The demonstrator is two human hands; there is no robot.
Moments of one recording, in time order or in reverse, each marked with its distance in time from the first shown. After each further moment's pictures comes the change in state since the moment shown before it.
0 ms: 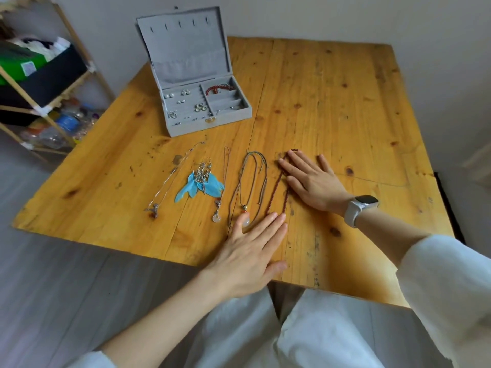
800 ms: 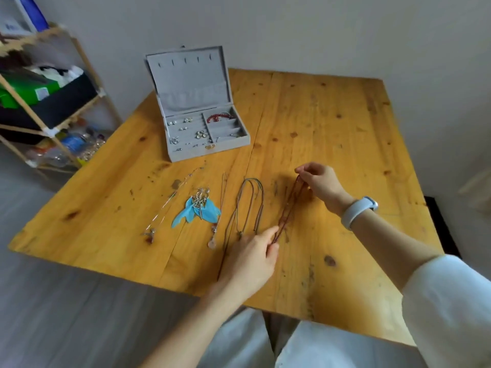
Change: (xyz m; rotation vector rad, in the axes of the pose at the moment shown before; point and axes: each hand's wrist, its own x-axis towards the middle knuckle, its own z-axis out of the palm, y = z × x) left_hand 0.041 0.011 -0.038 -0.735 0.171 -0.487; right_hand 0.034 0.008 -0.042 1.053 0.282 0.446
